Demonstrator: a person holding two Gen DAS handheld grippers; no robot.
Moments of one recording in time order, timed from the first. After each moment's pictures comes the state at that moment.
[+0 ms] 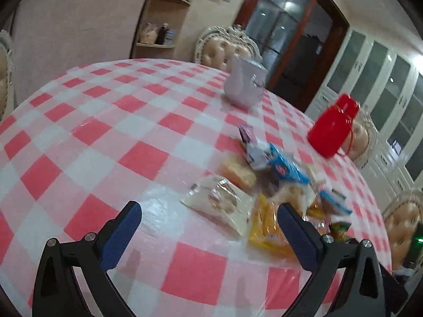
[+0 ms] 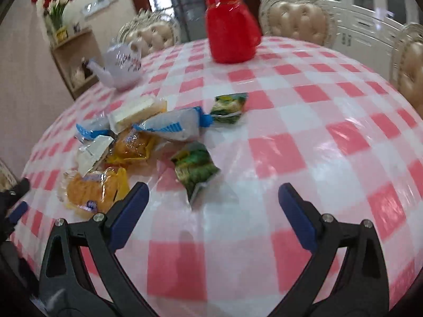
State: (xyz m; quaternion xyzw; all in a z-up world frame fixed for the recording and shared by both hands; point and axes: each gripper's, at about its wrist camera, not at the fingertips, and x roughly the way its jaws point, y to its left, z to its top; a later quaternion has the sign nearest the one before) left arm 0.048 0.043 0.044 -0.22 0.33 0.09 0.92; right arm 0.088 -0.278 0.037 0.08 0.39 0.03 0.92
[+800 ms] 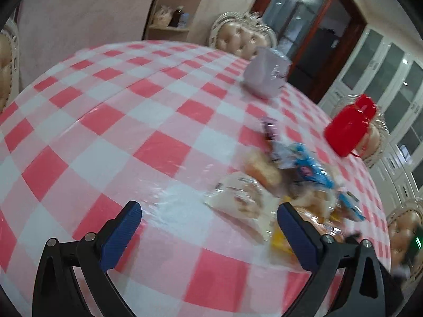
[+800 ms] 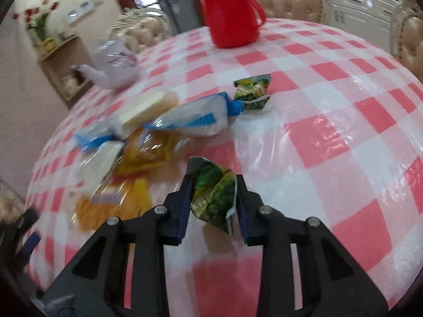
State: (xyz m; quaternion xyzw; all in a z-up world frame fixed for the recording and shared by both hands) left arm 0.068 0.075 0.025 -0.24 0.38 0.11 0.89; right arm 0.089 -0.251 0.027 0.13 0.40 0.02 0.91
